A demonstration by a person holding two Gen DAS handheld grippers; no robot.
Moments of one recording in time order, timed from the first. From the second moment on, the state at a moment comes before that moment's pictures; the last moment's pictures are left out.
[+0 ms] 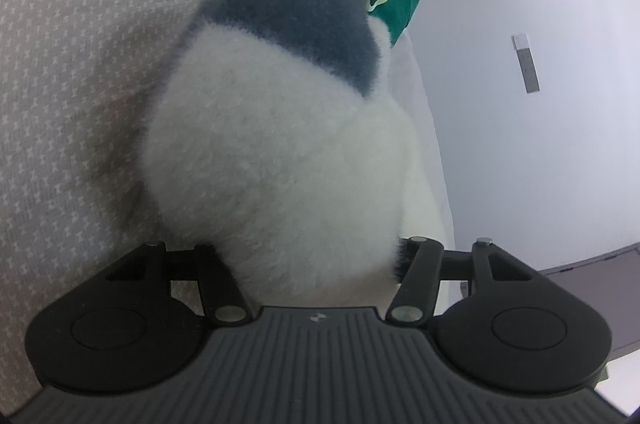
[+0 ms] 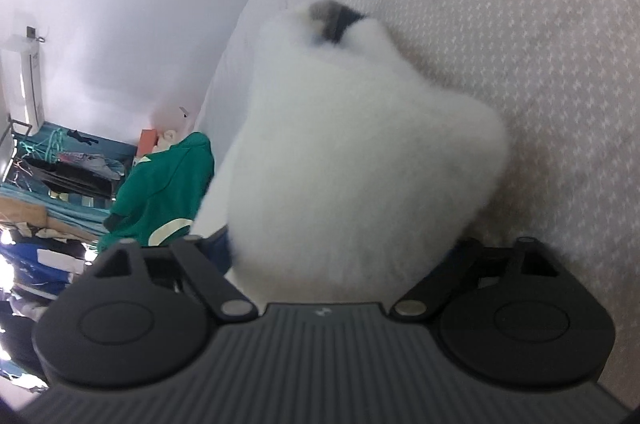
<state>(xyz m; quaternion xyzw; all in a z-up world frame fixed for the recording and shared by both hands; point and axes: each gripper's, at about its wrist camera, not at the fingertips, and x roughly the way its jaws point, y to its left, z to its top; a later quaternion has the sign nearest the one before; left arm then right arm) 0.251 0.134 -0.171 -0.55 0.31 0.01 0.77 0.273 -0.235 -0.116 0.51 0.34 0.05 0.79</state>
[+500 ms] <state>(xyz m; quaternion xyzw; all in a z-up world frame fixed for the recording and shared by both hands) 0.230 0.122 -0.113 -0.47 0.31 0.02 0.83 0.228 -0.261 -0.063 0.46 0.29 0.13 0.83</state>
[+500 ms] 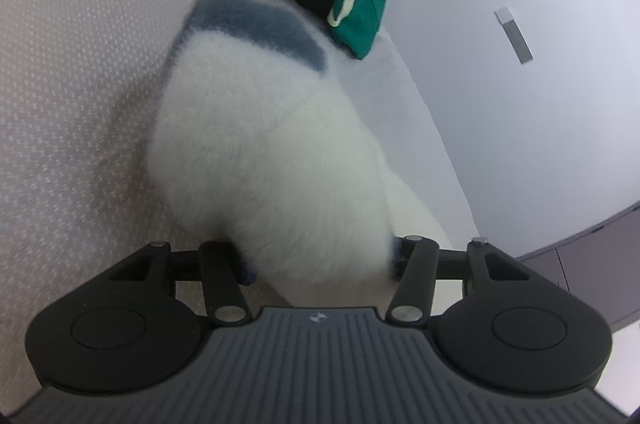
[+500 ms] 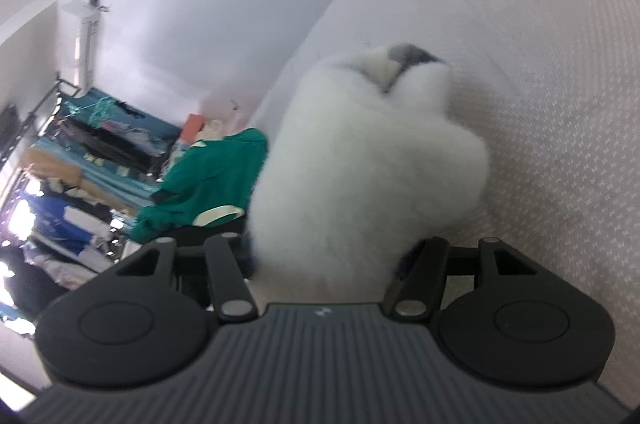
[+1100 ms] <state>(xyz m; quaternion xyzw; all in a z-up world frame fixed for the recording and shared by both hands) 0.268 0.030 -0.064 -0.40 0.33 -0.07 0.86 0.215 -0.338 -0.011 0.43 0.28 0.13 0.85</state>
